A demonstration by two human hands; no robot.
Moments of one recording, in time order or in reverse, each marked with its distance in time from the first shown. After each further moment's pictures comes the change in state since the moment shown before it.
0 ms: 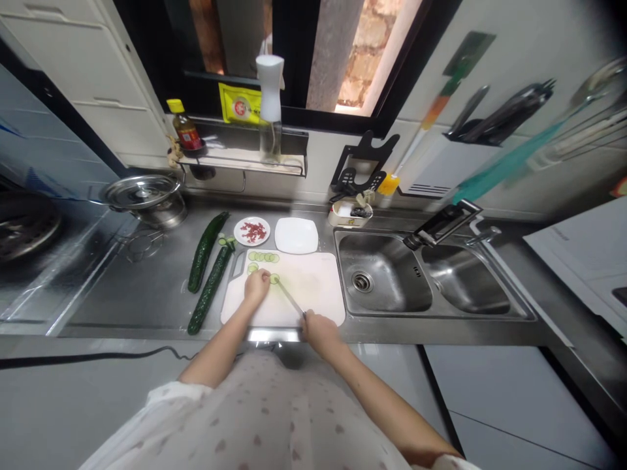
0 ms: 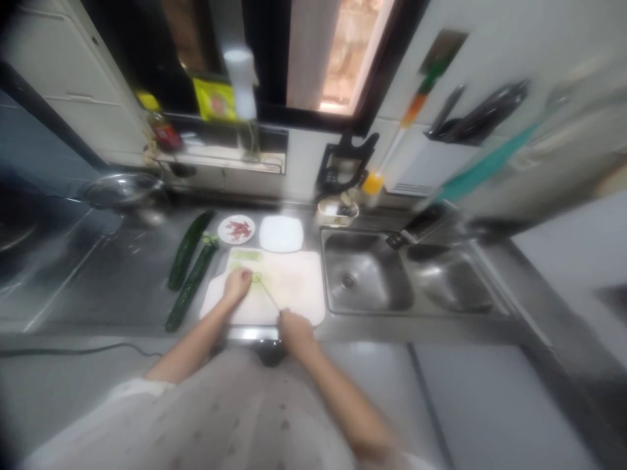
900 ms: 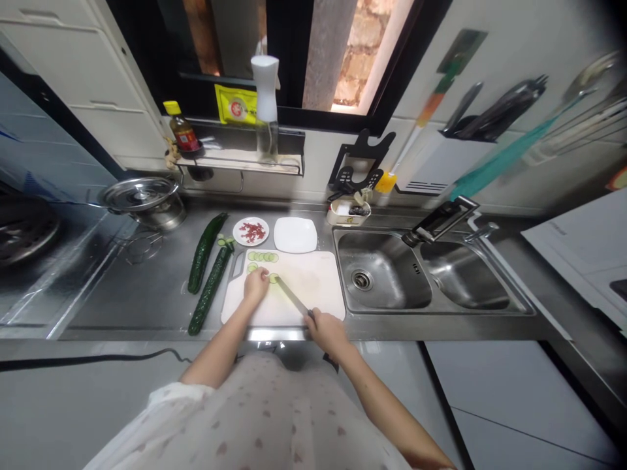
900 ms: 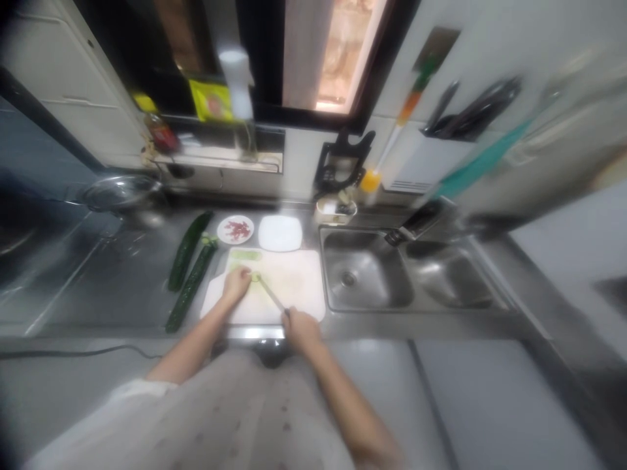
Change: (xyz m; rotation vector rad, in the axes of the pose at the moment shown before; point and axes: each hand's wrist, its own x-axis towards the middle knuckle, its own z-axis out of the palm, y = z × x) left_hand 0.001 -0.003 0.000 -0.004 0.034 0.041; right_hand -0.015 0.011 -0.016 0.050 0.018 0.017
